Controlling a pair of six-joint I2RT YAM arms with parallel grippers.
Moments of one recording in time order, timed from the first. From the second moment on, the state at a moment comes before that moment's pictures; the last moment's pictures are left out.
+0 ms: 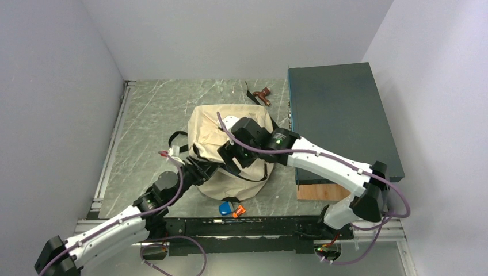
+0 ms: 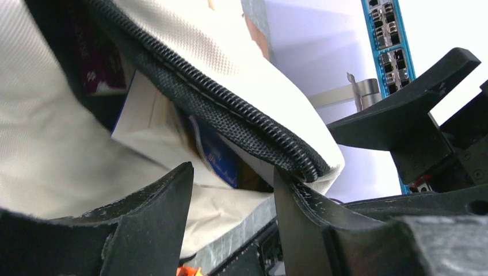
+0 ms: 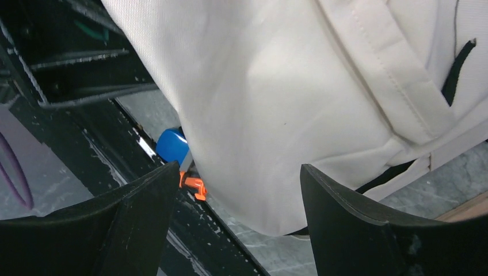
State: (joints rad) left arm -0.81 0.49 0.11 0.26 -0.19 -1.13; right arm 1.05 1.45 1.36 -0.76 0.03 0.21
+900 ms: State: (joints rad) left arm -0.48 1.05 0.27 0.35 0.13 -1.07; right arm 1.08 1.58 1.35 -0.57 0.24 0.23
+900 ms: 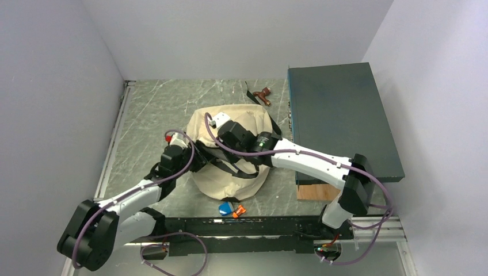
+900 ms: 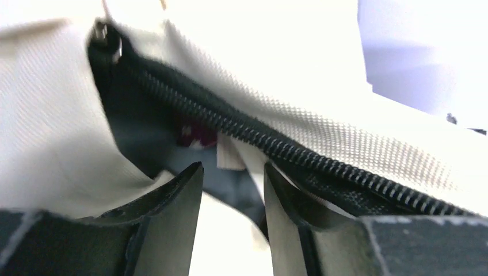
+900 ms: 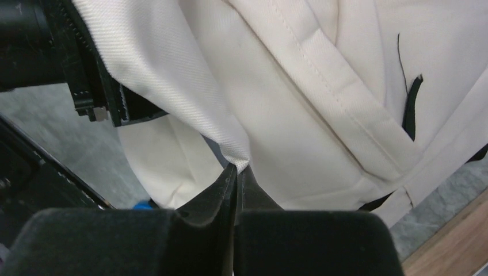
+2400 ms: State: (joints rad) left arm -0.18 0.82 0.31 -0.06 0.44 -0.92; right arm 1.07 1.43 1.29 -0.90 0.33 0.33
